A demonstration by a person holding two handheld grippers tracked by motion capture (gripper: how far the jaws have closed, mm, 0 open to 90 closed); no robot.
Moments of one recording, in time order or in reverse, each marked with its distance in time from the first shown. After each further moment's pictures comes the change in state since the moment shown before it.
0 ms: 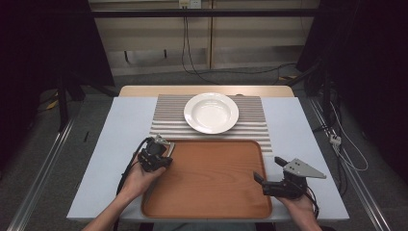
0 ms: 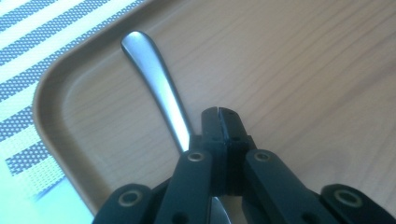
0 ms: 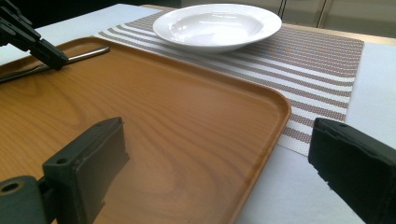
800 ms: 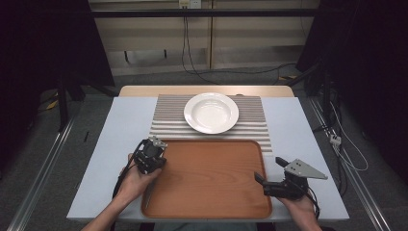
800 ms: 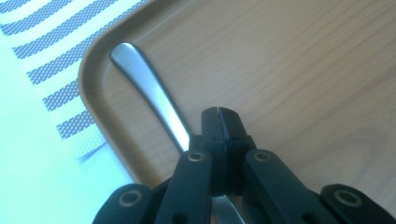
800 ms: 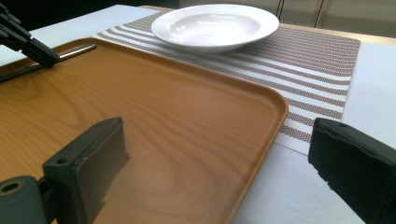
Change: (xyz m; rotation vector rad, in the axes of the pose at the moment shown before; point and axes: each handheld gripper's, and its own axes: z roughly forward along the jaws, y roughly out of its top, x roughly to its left) left arm 0.000 -0.009 -0.008 0.027 0.110 0.005; right arm 0.000 0.000 -0.002 -0.003 -0.008 0.006
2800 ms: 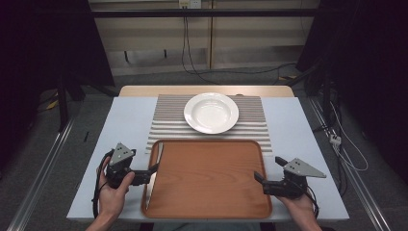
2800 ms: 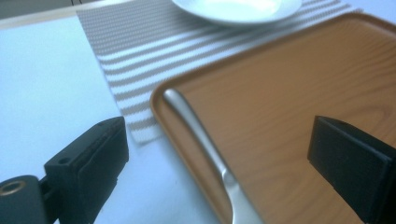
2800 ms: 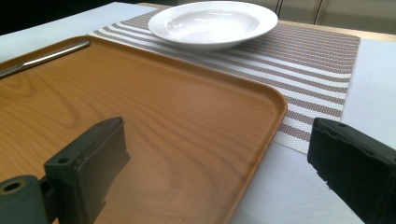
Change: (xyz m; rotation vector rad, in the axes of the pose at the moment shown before) left arm 0.009 -0.061 -0.057 -0.429 0.029 -0.149; right arm -0.002 -0.001 0.003 0.009 -0.003 0.001
